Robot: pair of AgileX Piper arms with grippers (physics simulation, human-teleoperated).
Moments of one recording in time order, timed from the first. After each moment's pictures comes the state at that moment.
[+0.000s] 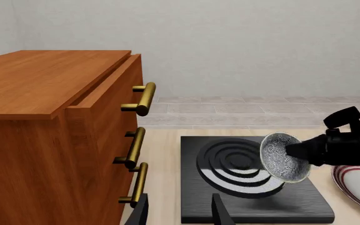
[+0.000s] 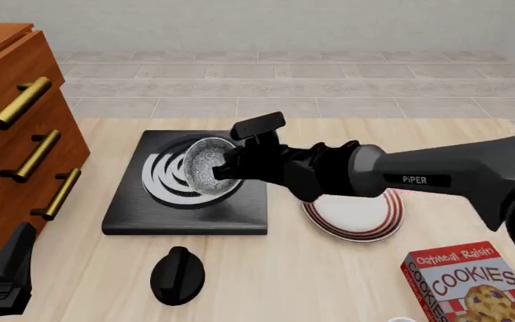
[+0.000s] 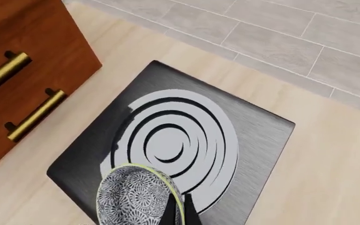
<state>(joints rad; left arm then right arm) 0.00 0.01 0.00 0.00 0.00 0.70 1.95 -1.21 -0.16 0.16</state>
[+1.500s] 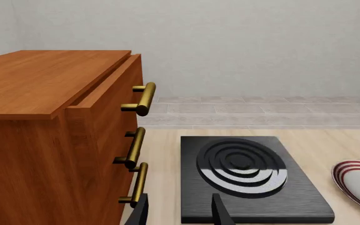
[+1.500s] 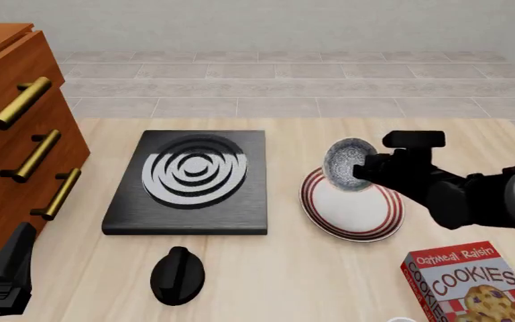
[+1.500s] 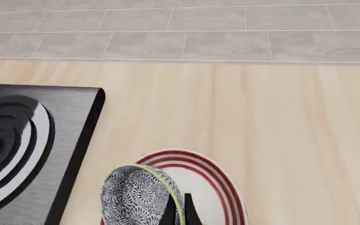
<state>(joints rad) 0.00 0.01 0.00 0.00 0.00 0.18 1.64 -0.67 -0.39 0.12</state>
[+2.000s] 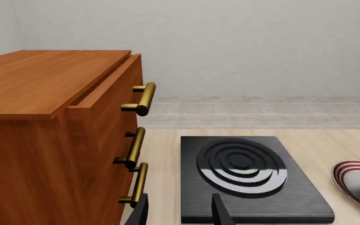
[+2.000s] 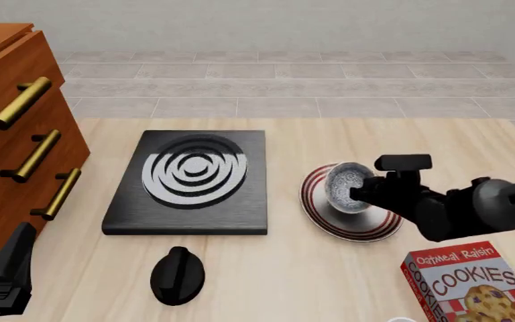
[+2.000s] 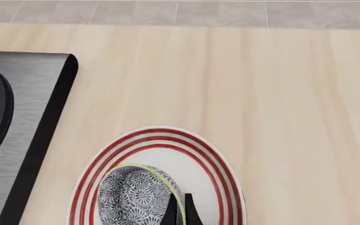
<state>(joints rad) 0.00 0.01 0.00 0.00 0.00 0.16 1.81 -0.65 -0.48 0.09</state>
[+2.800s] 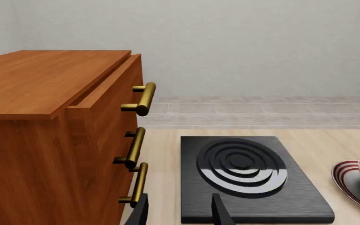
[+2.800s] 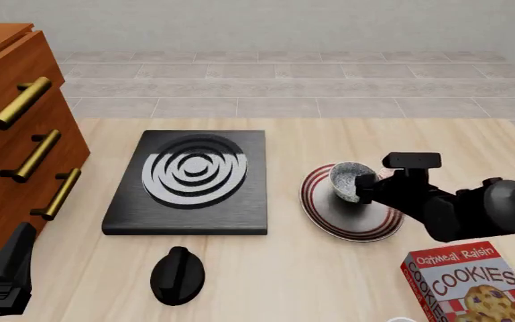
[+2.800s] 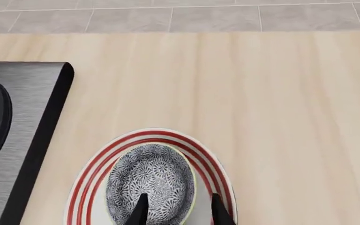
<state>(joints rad) 0.00 0.01 0.00 0.00 0.00 0.14 1.78 -0.63 -0.48 0.10</state>
